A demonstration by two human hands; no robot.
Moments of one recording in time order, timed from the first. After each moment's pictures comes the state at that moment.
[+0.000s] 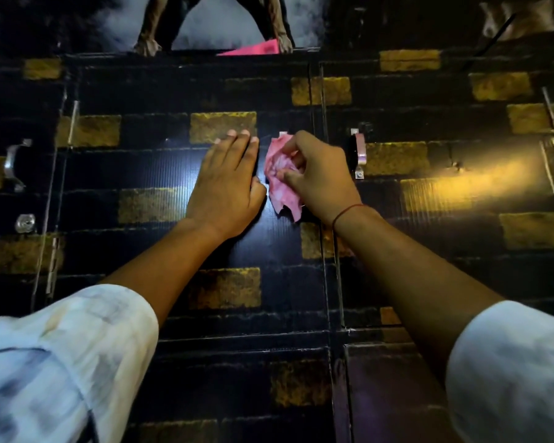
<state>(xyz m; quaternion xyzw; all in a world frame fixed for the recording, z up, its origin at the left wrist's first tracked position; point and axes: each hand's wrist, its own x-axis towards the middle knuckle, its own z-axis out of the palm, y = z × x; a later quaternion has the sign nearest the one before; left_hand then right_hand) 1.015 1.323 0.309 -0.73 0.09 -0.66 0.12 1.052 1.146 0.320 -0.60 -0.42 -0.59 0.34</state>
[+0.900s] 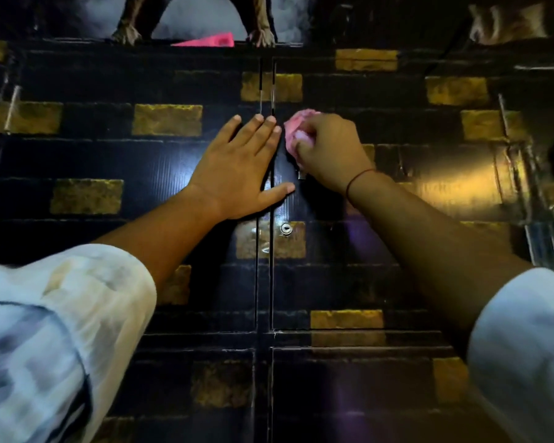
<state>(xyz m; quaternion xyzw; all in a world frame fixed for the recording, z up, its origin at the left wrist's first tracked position) 1.034 1.229 0.334 -0.71 0.03 -0.61 0.34 1.059 1.046 0.356 -0.68 -0.34 -0.60 0.25</state>
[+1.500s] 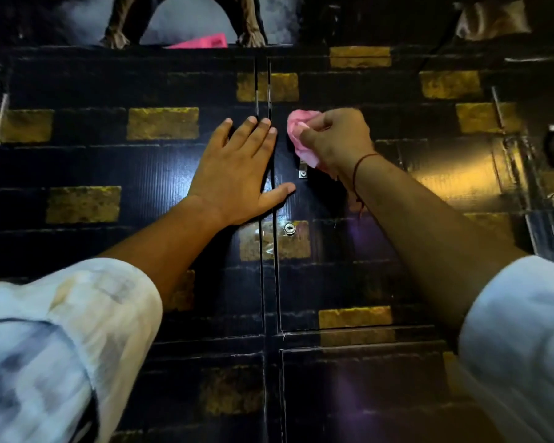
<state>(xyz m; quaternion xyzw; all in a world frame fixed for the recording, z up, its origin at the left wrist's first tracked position) 1.036 1.230 0.330 -0.70 0.03 -0.63 0.33 1.079 1.051 0.370 -0.62 -0.32 -0.48 0.52</state>
